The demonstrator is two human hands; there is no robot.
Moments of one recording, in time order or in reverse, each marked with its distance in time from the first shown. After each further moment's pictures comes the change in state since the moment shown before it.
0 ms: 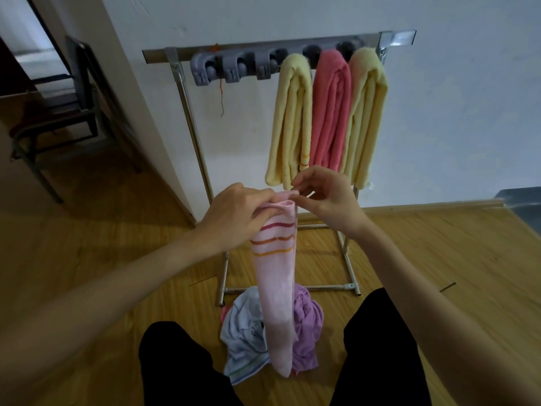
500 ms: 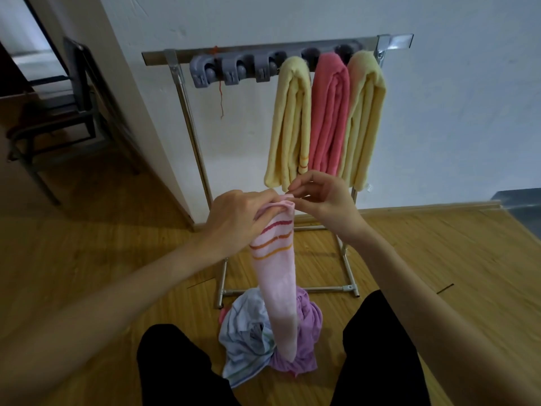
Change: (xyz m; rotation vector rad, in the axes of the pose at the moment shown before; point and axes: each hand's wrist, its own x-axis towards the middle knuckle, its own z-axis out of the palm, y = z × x) left_hand -0.001 0.000 0.006 0.032 0.090 -0.010; right_hand -0.004 -0.004 0.005 0.109 -0.015 0.040
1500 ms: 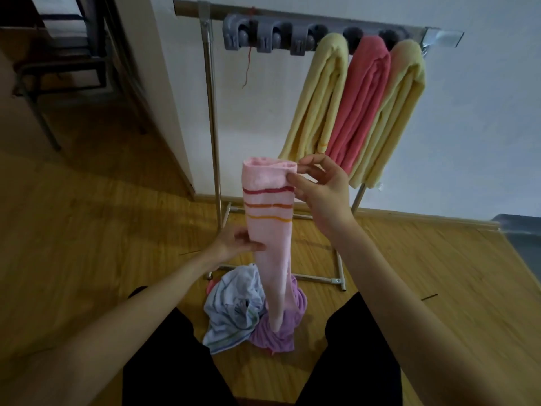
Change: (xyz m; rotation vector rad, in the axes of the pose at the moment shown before) left_hand -0.097 -0.047 0.088 -0.846 -0.241 -0.961; right_hand 0.006 0.000 0.047 0.276 0.214 0.193
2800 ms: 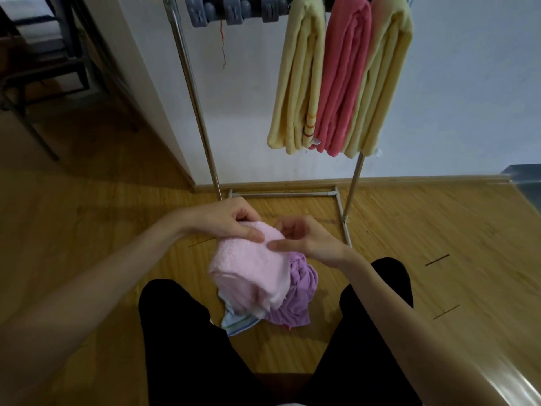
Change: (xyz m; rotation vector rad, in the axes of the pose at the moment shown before) left_hand -0.023 0.091 -0.027 0.535 -0.636 0.123; right_hand -0.060 0.062 -0.041 -0.233 -0.613 0.301
